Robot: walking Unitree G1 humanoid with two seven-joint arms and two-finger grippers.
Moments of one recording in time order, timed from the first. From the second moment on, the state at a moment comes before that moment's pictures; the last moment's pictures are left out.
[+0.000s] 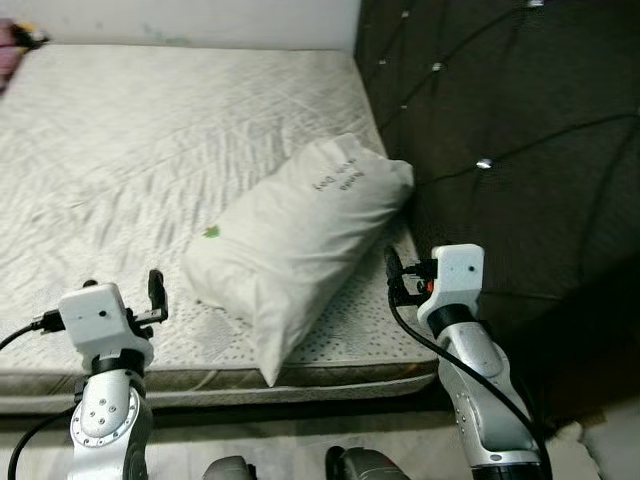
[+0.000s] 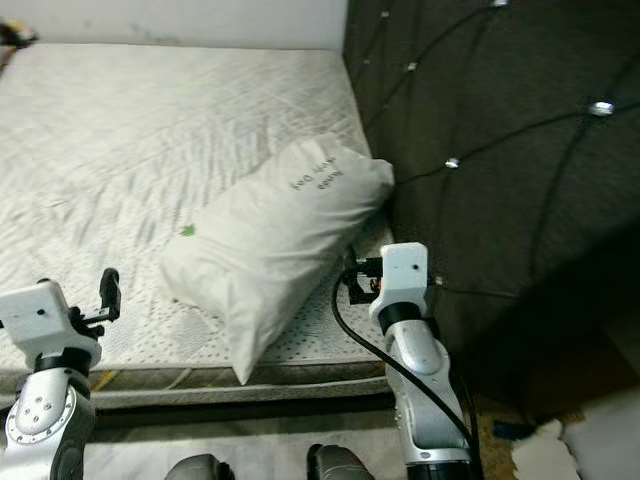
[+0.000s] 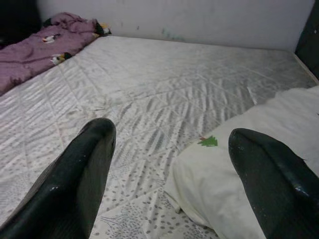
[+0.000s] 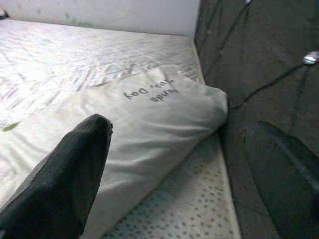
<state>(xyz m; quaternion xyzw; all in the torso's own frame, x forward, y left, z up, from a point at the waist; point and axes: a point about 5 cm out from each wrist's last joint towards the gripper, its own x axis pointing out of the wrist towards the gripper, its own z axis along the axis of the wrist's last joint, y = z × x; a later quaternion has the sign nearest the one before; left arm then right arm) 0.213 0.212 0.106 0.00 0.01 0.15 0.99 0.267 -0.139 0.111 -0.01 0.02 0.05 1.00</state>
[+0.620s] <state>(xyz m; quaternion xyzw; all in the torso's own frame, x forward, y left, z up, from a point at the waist) 0.215 0.207 0.101 -0.01 0.01 0.16 0.99 0.277 -0.131 0.111 -0.04 0.02 0.10 0.99</state>
